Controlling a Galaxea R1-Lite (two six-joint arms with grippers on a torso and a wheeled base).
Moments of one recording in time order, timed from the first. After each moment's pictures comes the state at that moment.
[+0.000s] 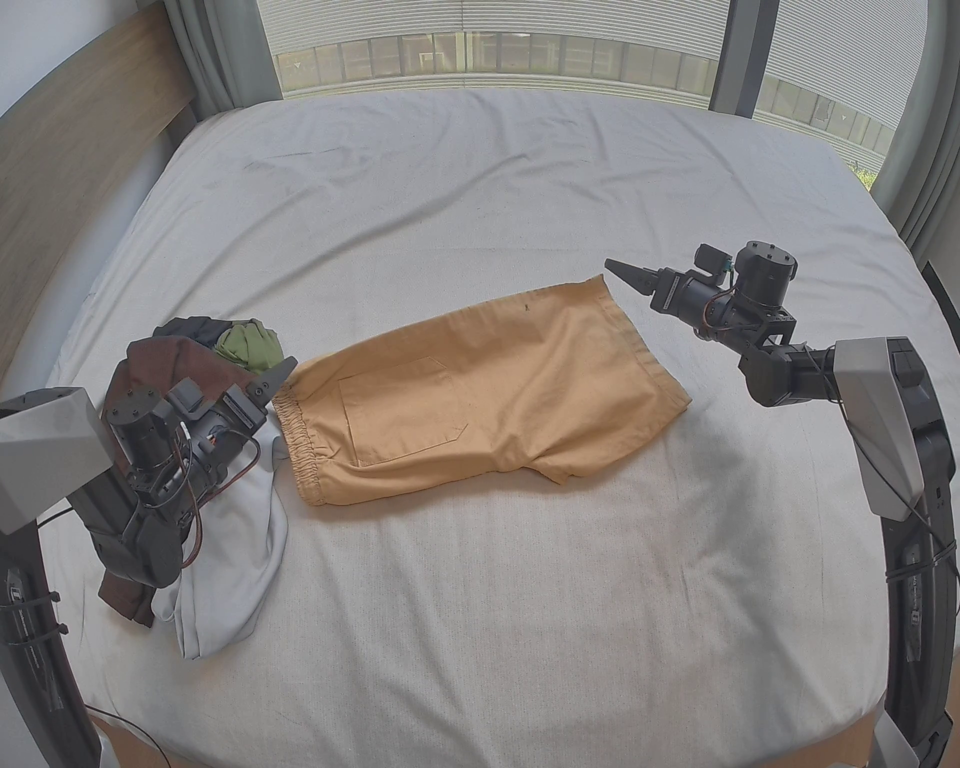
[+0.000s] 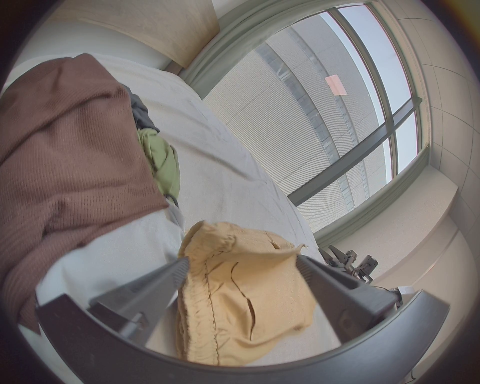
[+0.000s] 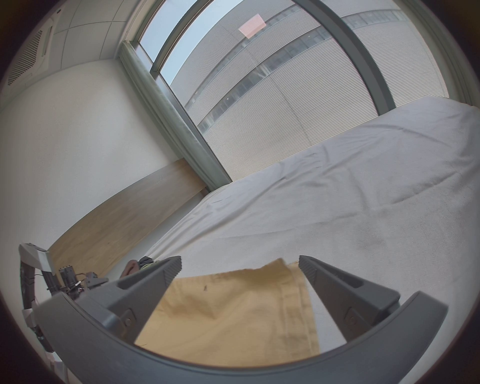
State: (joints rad) left arm -0.04 2.19 -0.73 -1.53 -0.30 -0.74; right arm 0.15 2.51 -1.97 -0.67 0.52 0.36
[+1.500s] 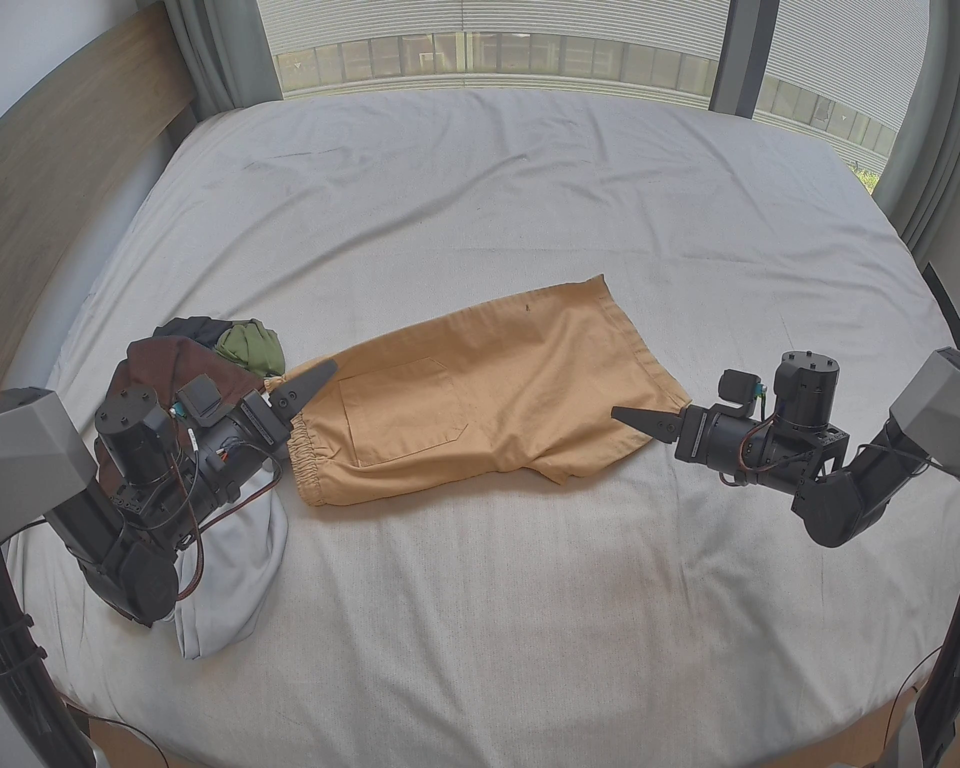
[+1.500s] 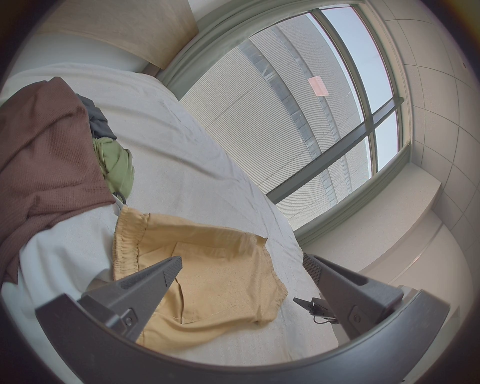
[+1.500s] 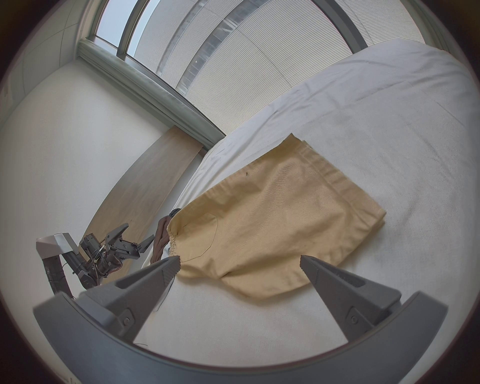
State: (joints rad) left arm -0.18 2.02 -0.57 -1.54 -0.35 -0.73; right arm 0.25 2.08 -0.85 -1.03 0.52 0.43
